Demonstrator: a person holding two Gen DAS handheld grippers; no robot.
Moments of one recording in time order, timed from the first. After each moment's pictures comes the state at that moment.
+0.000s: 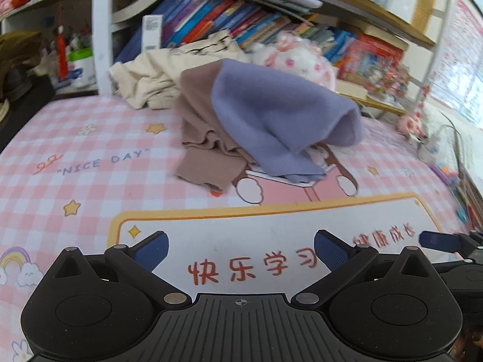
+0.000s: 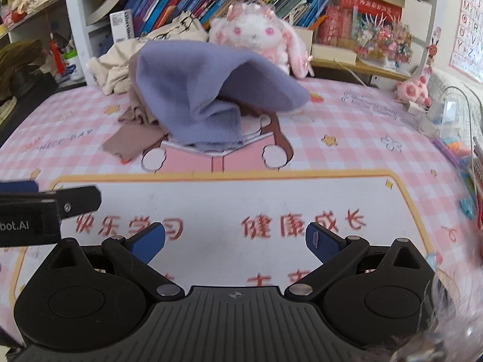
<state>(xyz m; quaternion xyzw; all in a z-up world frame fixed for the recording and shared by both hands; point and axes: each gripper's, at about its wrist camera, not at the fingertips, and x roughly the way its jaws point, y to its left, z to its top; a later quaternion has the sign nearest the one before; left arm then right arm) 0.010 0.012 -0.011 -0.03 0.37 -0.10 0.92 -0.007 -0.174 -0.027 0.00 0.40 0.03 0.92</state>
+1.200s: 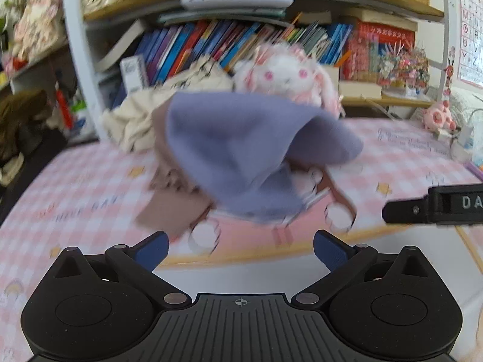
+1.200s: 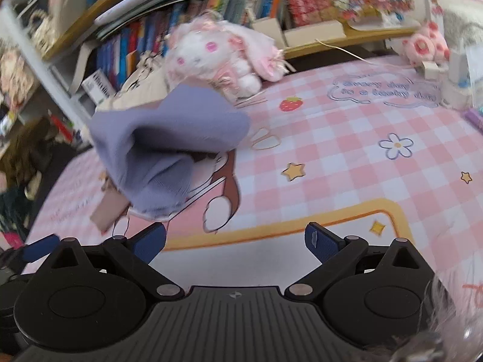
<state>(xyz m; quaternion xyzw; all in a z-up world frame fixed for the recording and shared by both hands) 0.058 -0.126 -0.023 0.06 0.32 0.00 0.95 0.091 -0.340 -0.048 0.18 0.40 0.13 0.89</state>
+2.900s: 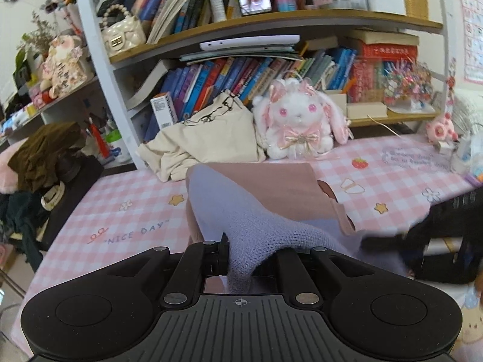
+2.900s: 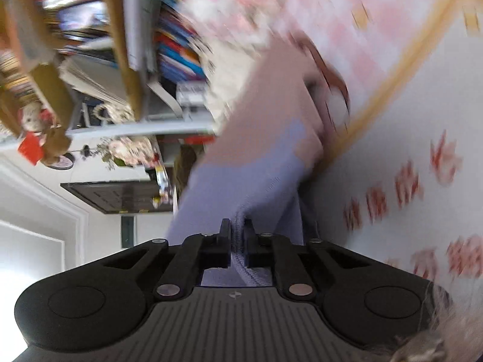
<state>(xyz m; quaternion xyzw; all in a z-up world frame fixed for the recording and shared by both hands) 0.004 -0.127 0.056 0.10 0.32 0.04 0.94 0.092 -0.386 -0.070 0.57 0.44 0.33 0.62</state>
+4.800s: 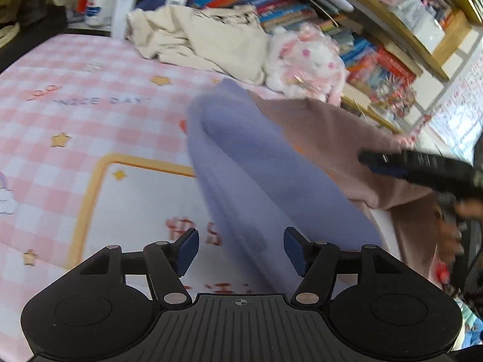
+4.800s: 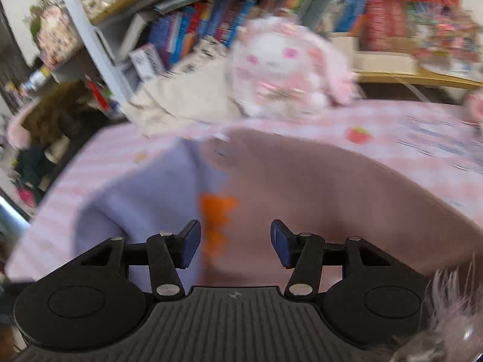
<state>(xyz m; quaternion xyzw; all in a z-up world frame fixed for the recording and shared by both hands) 0.007 0.015 -0.028 -0.16 0.43 -0.09 0.88 0.105 -0.291 -0.022 0.07 0.40 0.20 0.89</state>
